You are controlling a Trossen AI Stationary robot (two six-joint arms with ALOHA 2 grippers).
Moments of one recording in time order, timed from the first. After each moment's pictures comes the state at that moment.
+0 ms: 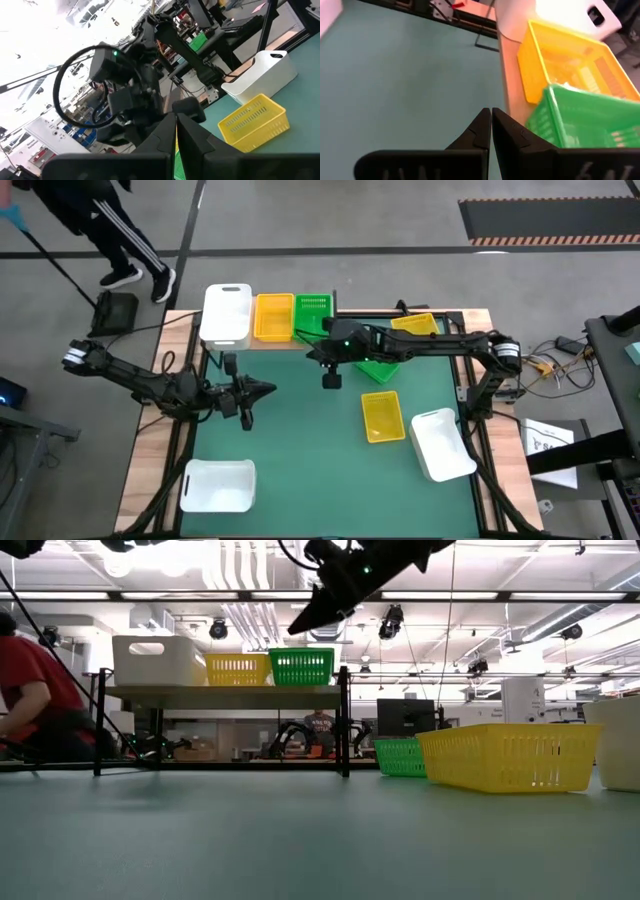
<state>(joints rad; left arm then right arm) -0.32 0.78 0.50 0.41 -0.48 0.77 -0.19 1.75 1.43 -0.22 0.00 -0.38</state>
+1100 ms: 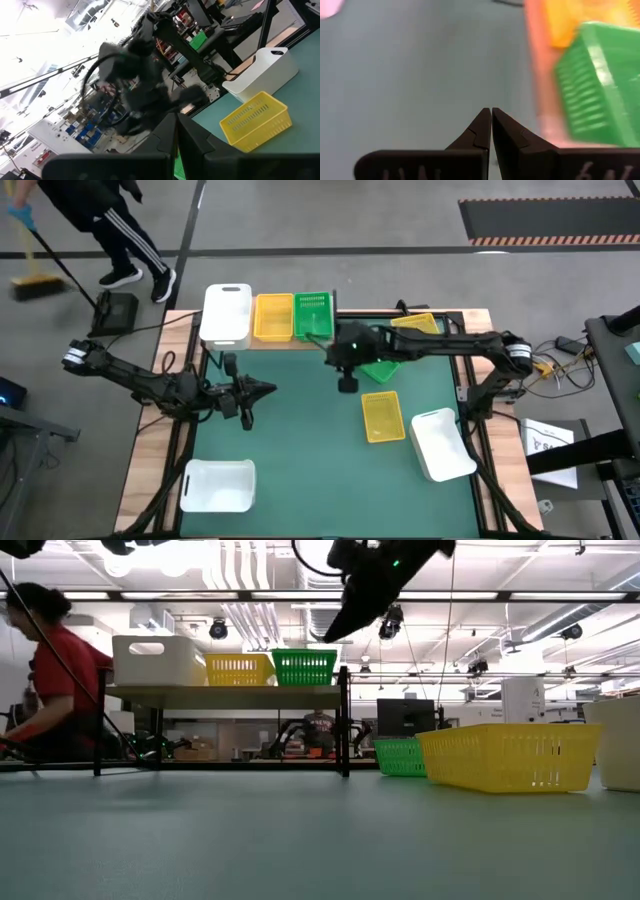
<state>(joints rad) -0.32 0.79 0.50 0.41 -0.48 0.80 -0.17 1.66 1.39 -0.47 -0.01 -0.31</state>
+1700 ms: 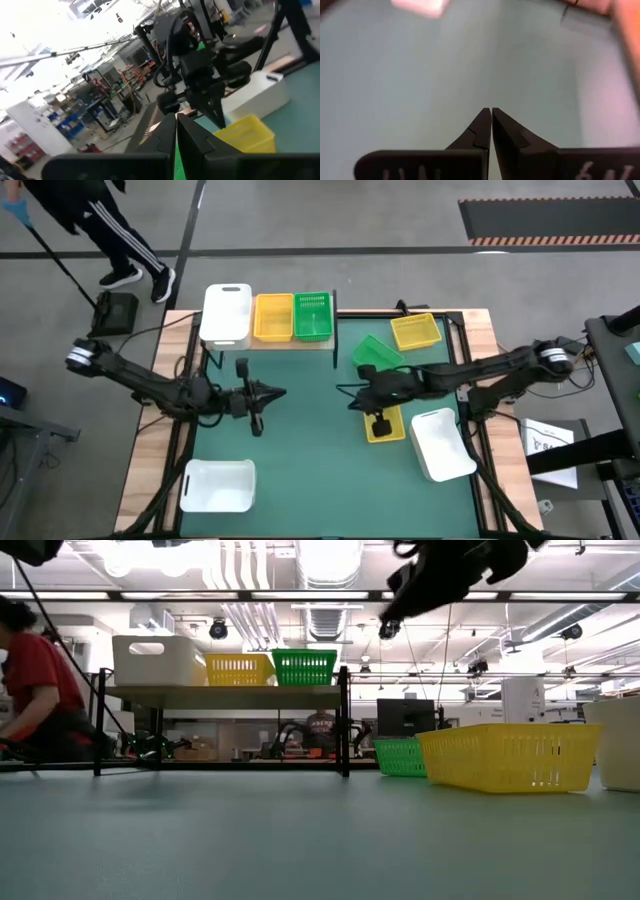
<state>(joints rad) -0.32 0.95 0.50 0.60 -0.47 0.62 0.10 1.37 0.96 -0.26 0.00 -0.24</state>
